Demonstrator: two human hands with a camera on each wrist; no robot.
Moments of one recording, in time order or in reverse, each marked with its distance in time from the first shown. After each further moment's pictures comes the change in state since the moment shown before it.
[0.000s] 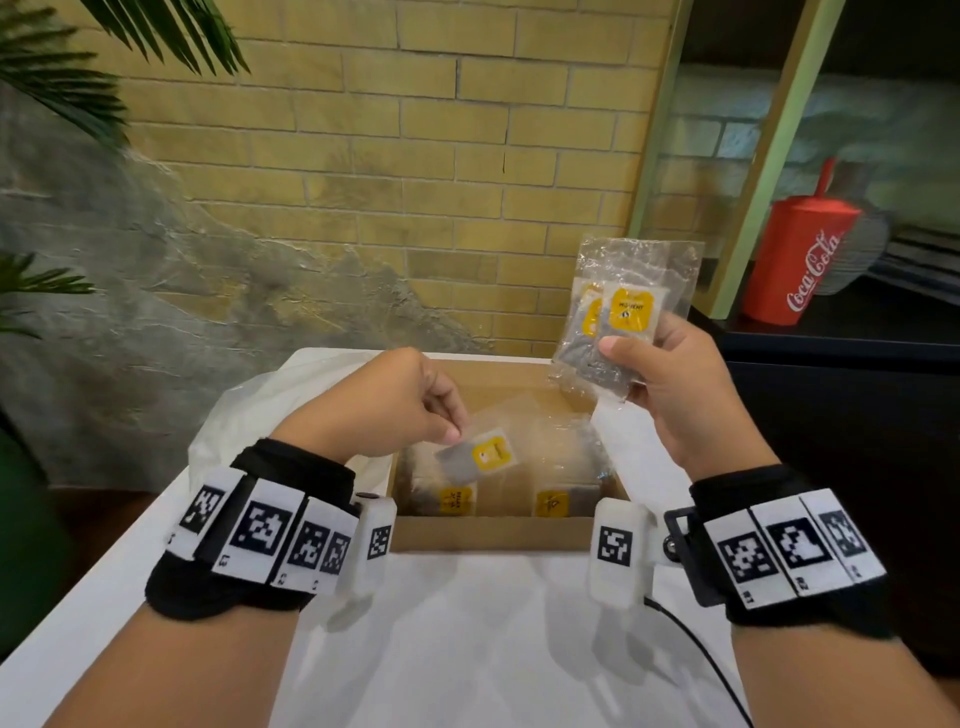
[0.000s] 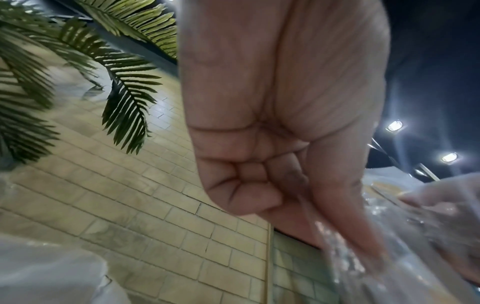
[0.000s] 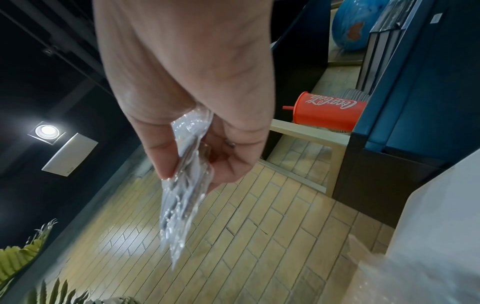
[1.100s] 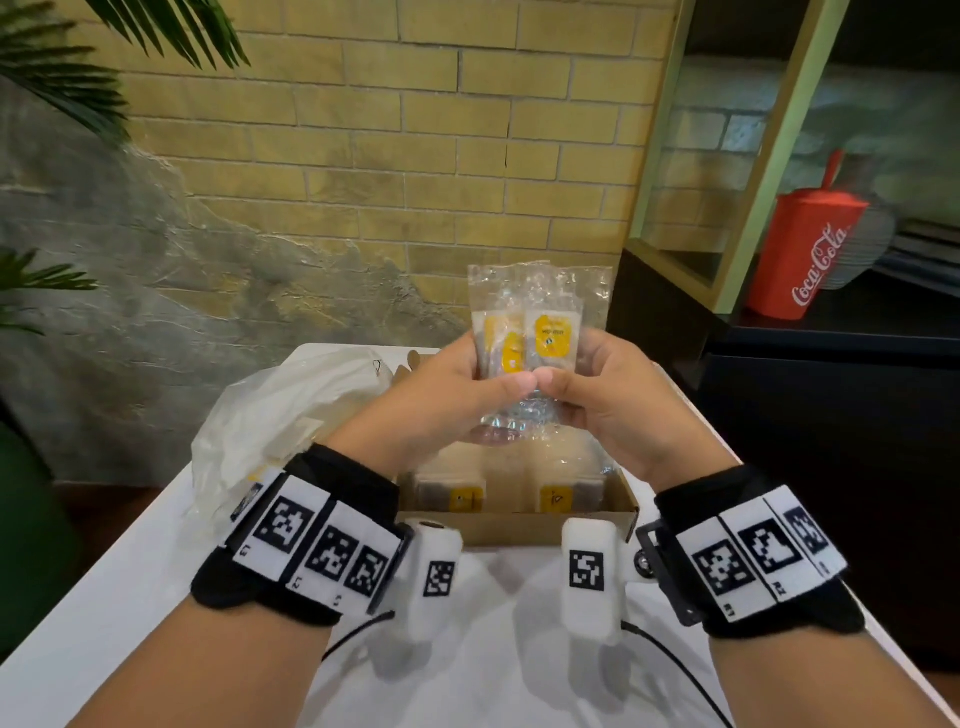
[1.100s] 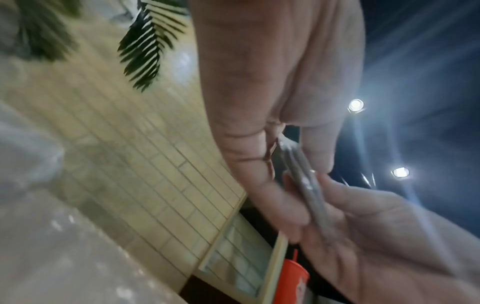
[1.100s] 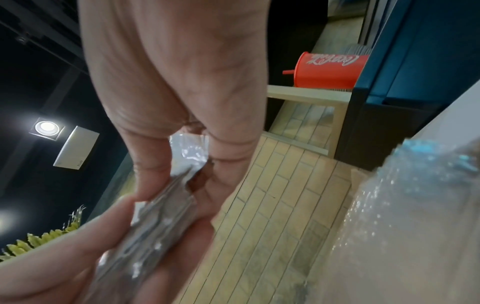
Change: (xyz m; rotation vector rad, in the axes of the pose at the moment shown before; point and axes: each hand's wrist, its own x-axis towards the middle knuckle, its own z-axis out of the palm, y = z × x) left_hand 0.002 0.027 0.027 -0.699 -0.049 0.014; right_hand -0.010 0.006 0.029 0.041 -0.299 0.106
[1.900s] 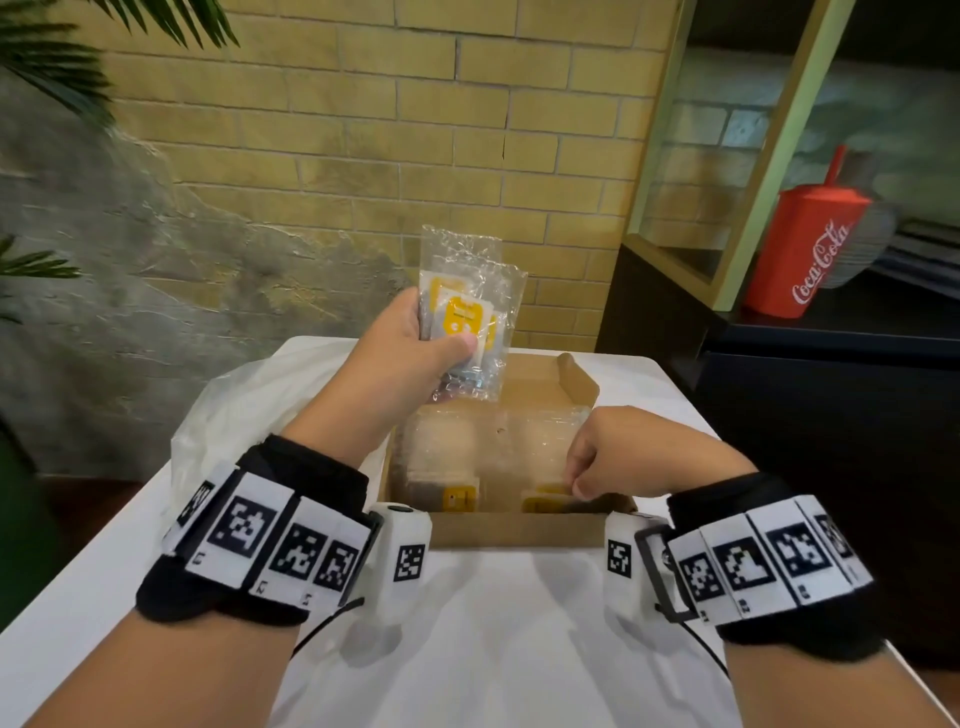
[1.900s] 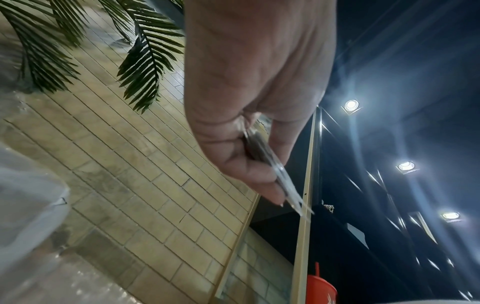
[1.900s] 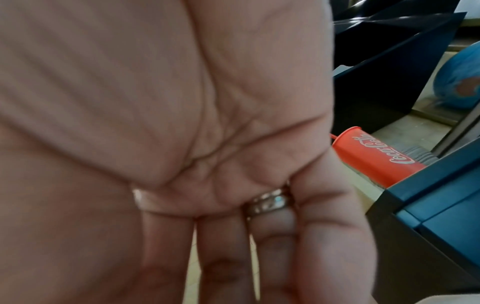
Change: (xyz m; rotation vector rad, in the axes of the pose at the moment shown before) left_hand 0.006 0.002 -0.020 -0.011 0.314 0.105; right_hand -0.005 0.012 -0.020 -1.186 -0.301 0.375
